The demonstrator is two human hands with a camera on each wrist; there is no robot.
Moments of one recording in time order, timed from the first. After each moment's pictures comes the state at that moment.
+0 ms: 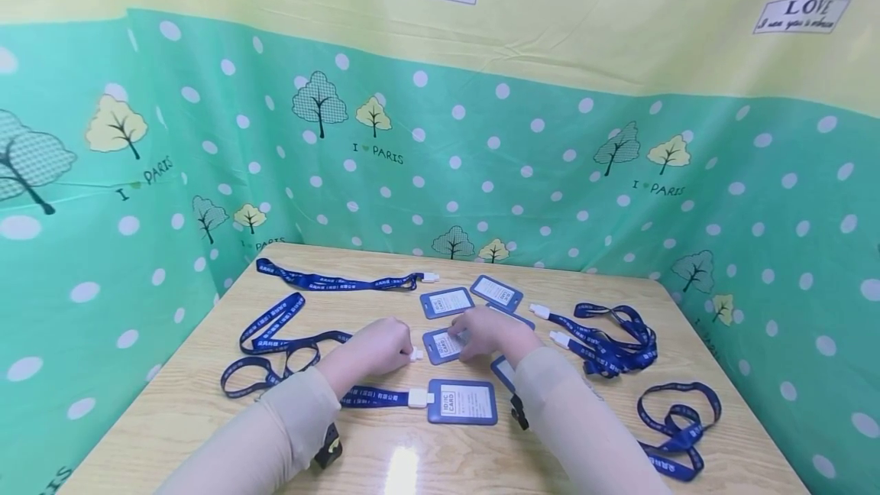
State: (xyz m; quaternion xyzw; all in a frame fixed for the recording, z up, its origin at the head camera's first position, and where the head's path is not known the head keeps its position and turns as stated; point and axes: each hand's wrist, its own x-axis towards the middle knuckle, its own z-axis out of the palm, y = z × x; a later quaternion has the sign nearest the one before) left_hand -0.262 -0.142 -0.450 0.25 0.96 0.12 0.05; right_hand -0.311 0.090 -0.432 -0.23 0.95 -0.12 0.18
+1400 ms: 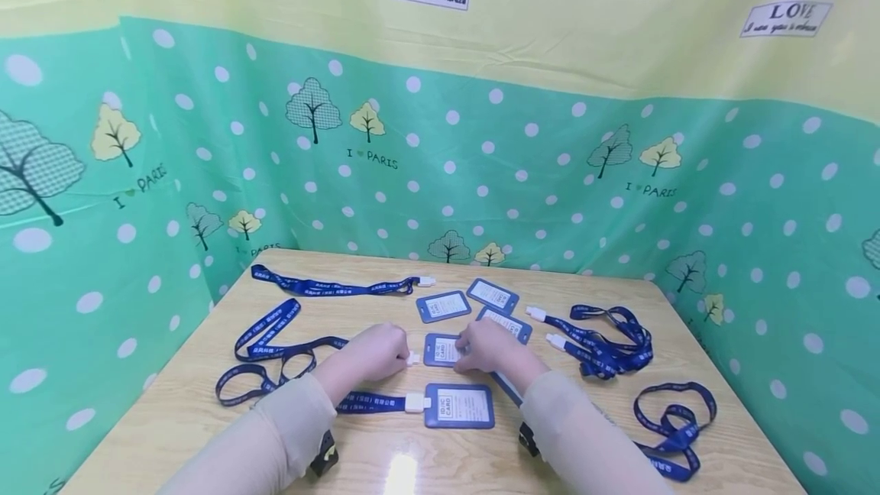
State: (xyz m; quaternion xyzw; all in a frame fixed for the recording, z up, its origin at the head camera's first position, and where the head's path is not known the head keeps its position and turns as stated) left_hand -0.262 -0.141 -0.452 0.24 0.96 0.13 0.06; right_hand -0.288 0.098 -0.445 -0.20 0.96 -0.14 0.11
